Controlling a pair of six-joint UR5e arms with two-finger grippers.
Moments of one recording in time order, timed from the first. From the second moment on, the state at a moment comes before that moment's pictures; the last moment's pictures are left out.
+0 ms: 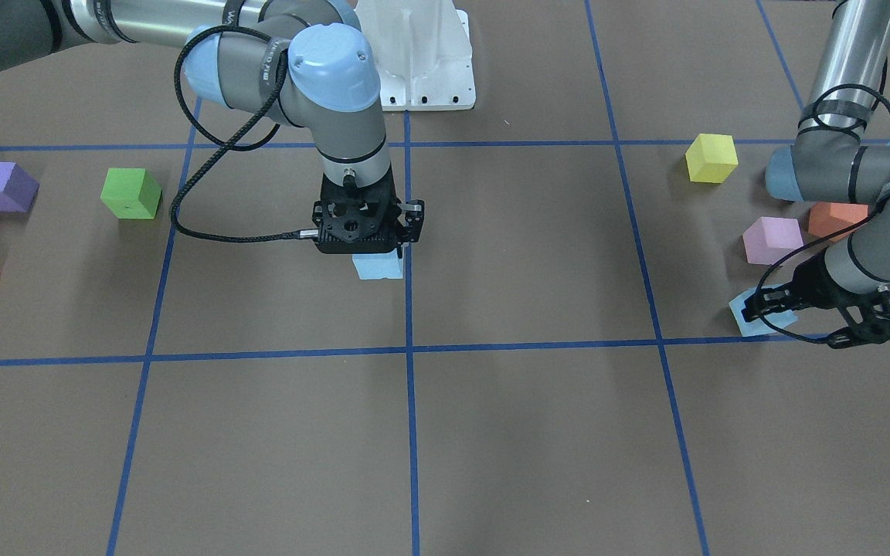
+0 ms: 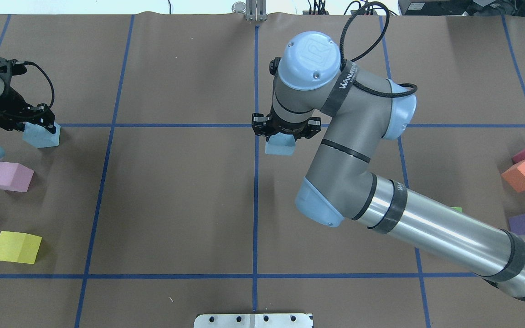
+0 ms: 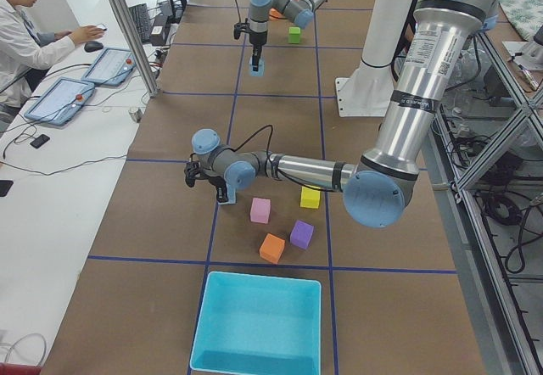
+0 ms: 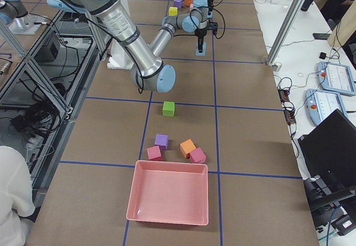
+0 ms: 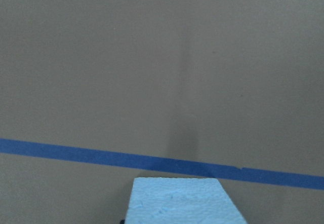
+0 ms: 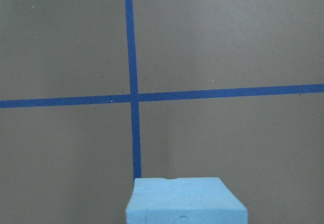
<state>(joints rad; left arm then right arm) -1.07 -1.86 -1.35 -2.00 -2.31 -0.83 0.60 -0.72 1.55 -1.63 1.90 1.22</state>
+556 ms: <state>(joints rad) -1.05 -1.99 -1.55 -1.73 -2.31 -0.99 0.55 -0.67 1.40 -1.53 1.87 1.22</state>
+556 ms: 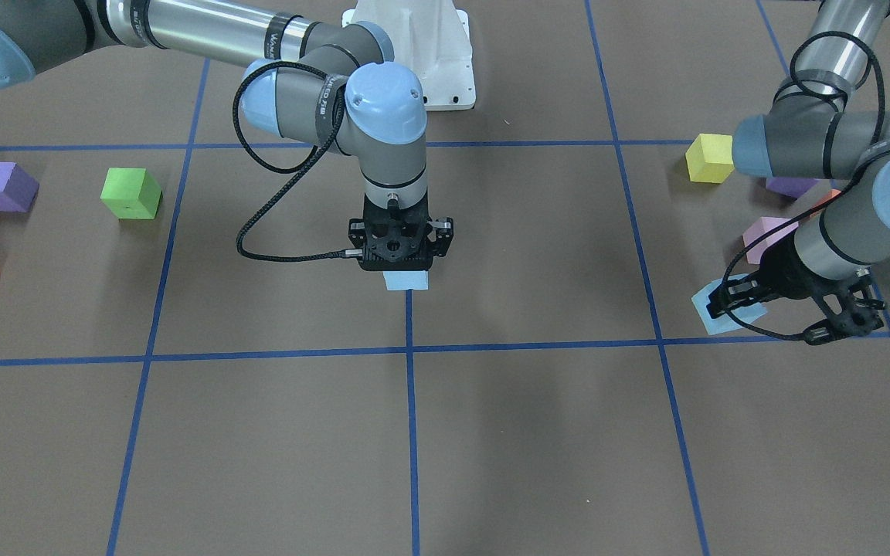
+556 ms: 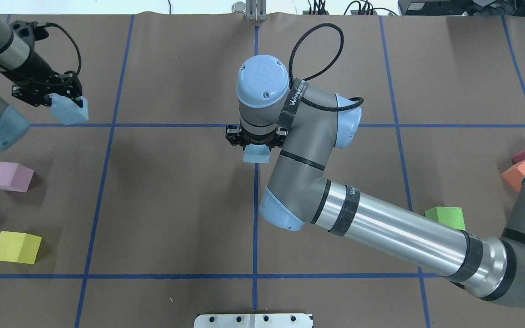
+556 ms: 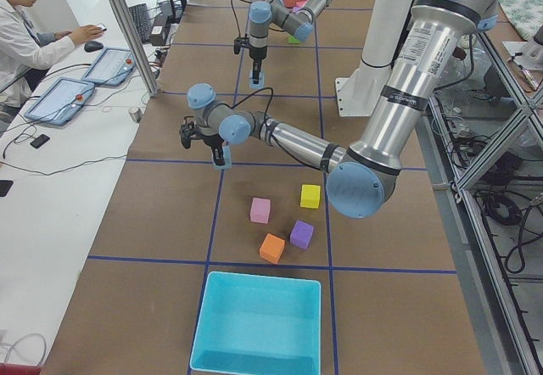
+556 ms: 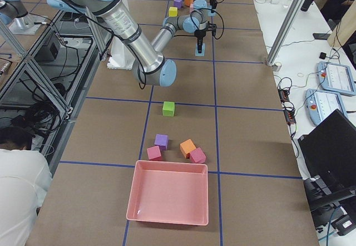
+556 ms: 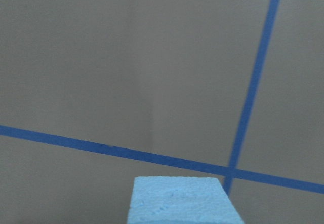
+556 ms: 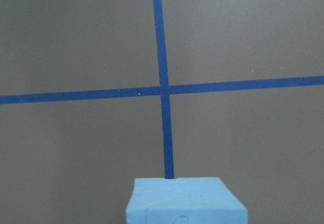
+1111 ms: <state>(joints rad) -0.93 -2.11 -1.60 -1.71 -2.28 -1.22 0.52 -0.67 1.34 -1.48 1.84 1.18</state>
